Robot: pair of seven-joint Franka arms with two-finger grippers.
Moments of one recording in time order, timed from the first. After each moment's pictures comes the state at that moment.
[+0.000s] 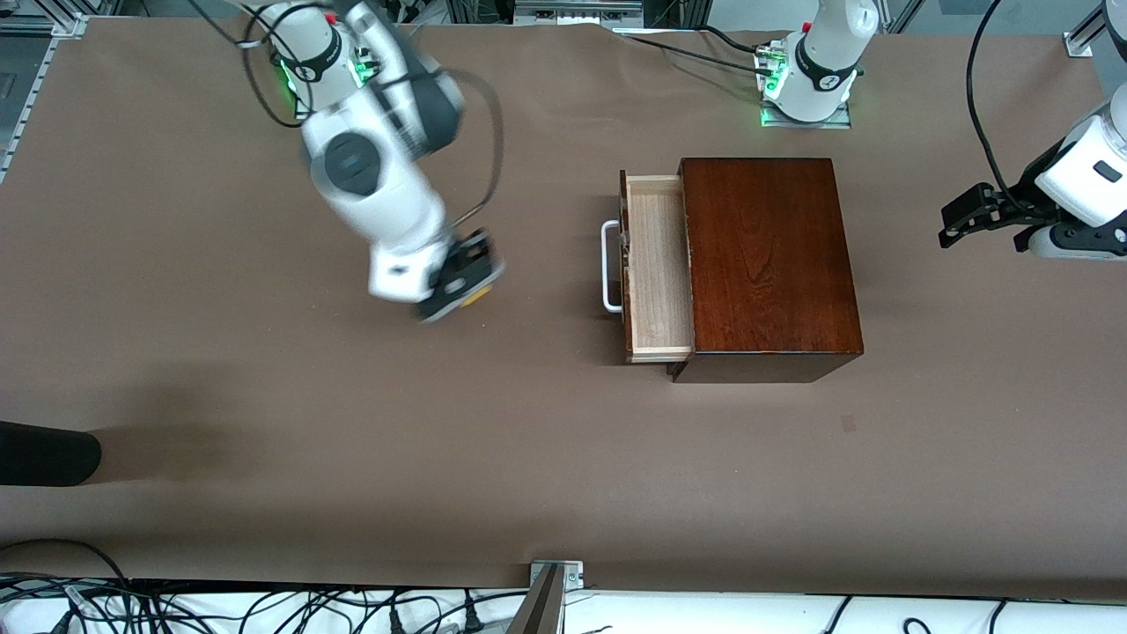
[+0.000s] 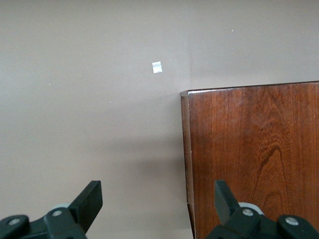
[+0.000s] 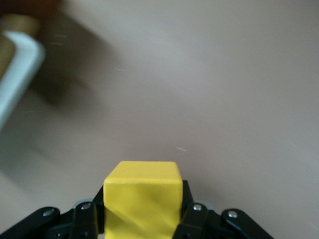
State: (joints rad) left arm -0.03 0.00 0.02 -1.67 0.02 1.65 0.03; right arm 0.43 0.38 0.25 -1.70 0.04 2.17 -0.06
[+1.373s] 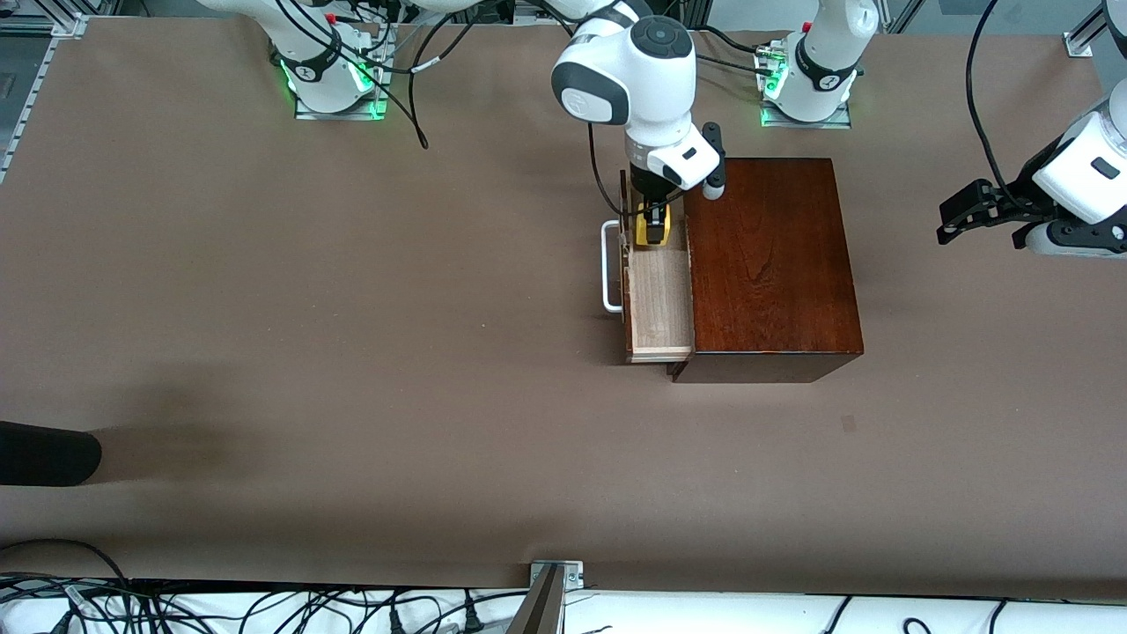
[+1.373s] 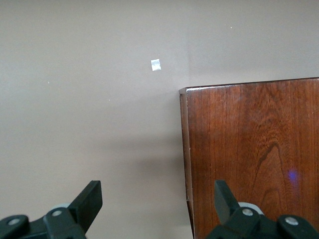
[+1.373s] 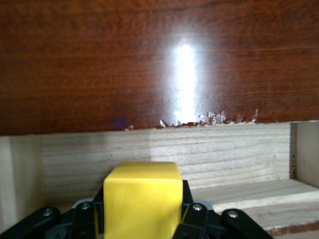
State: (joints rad) left arm -0.04 0.00 0.02 -1.66 0.02 1.63 0.03; right arm 0.88 0.78 0.22 -1.17 -0.31 2.10 -0.40
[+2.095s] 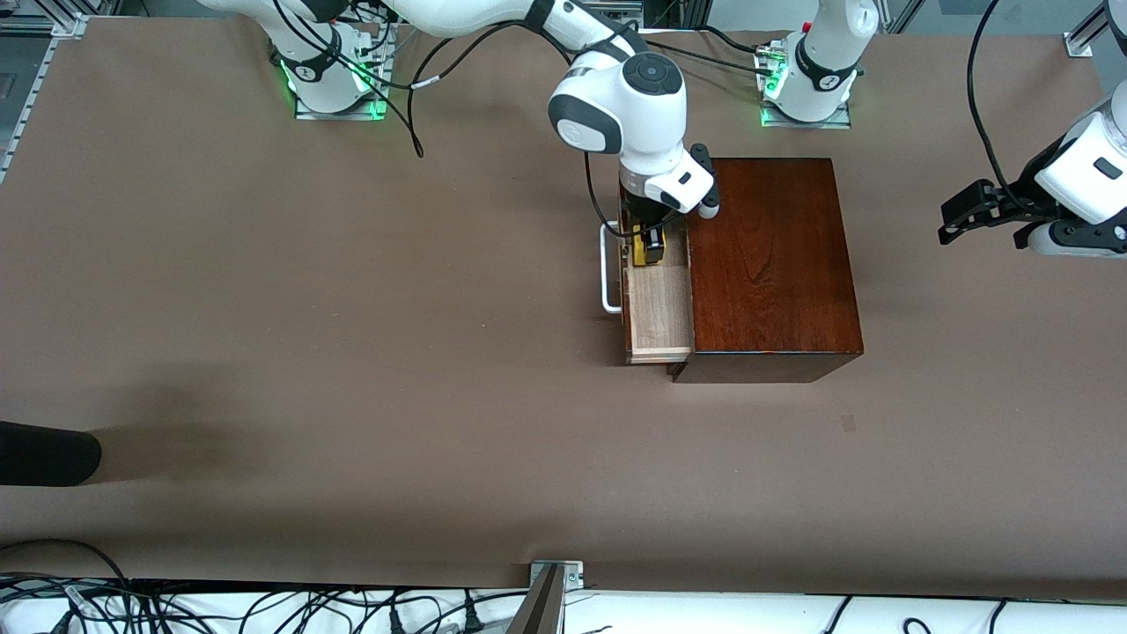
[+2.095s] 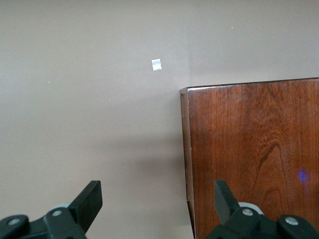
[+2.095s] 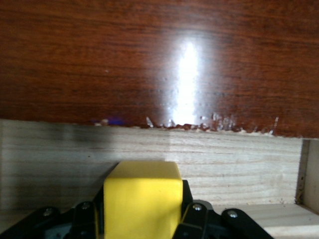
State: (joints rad) left arm -0.03 0.00 0.02 -1.66 0.02 1.63 0.03; right arm 0.86 0.84 0.22 -1.16 -0.31 2.17 -0.52
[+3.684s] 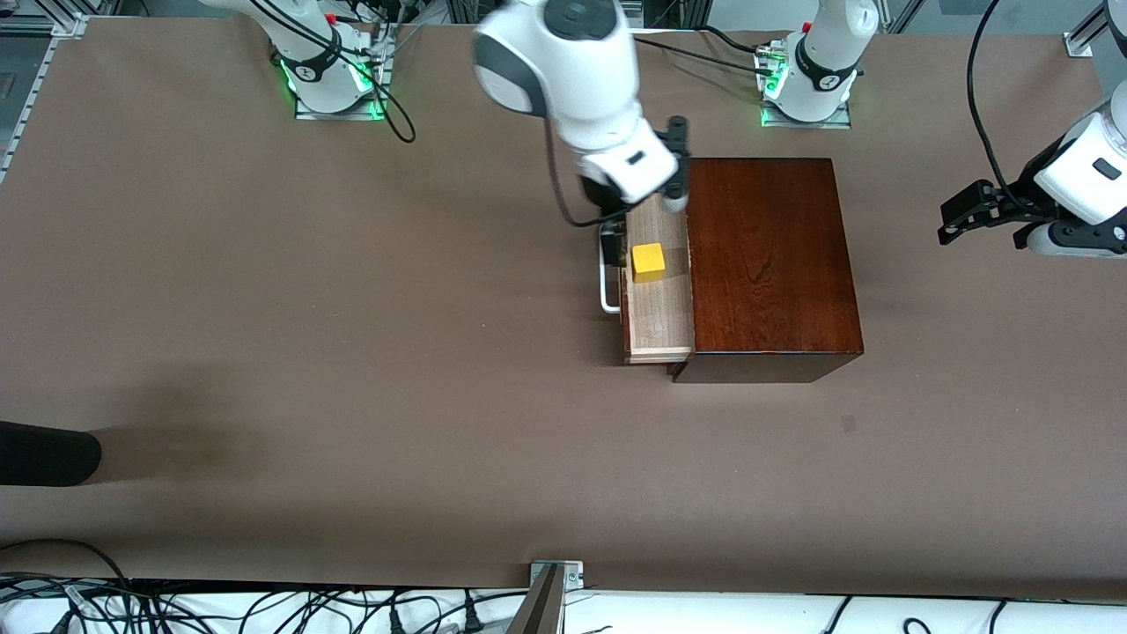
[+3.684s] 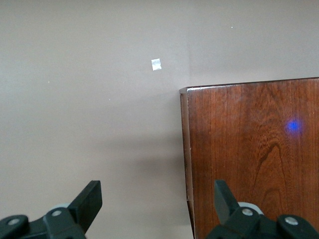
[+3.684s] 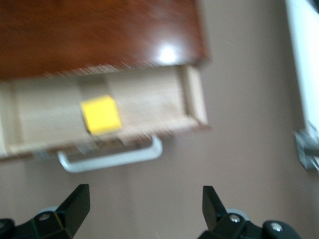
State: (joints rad) left arm -0.04 0.00 0.02 -1.66 0.02 1.63 0.03; right arm 0.66 0.59 0.20 -1.07 -0.15 1.89 -0.53
